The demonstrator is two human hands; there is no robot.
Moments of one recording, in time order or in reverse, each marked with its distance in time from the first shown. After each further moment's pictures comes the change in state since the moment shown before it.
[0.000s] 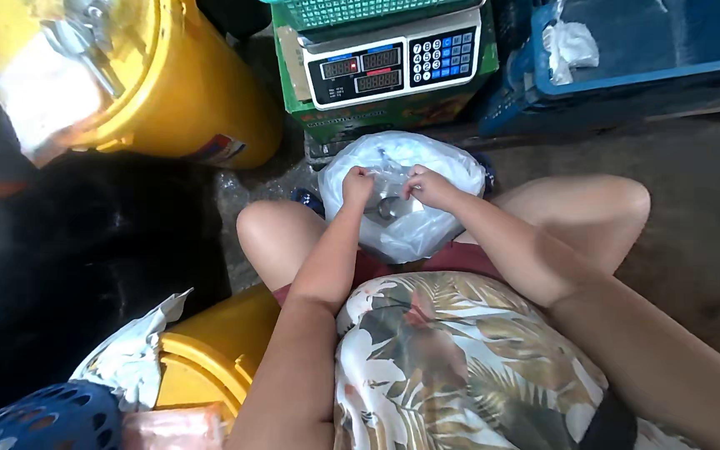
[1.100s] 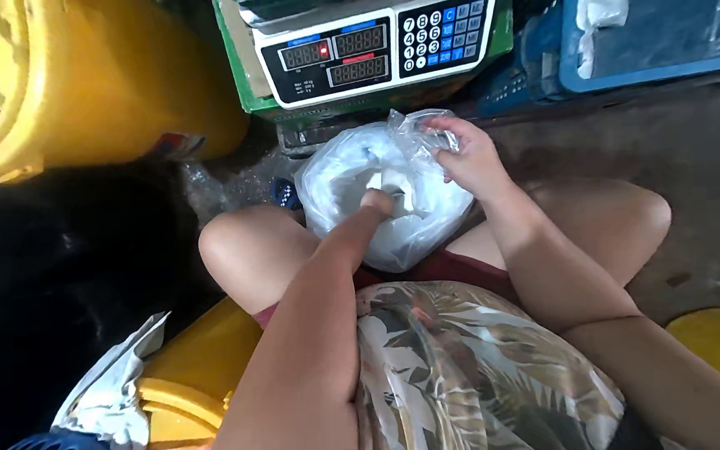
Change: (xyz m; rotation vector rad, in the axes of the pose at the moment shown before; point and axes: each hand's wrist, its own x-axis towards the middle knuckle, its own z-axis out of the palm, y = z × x) left_hand 0.037 -0.018 0.104 1.204 -0.737 0.219; right_hand 0.012 -0.050 -0.104 0.429 0.267 0.401
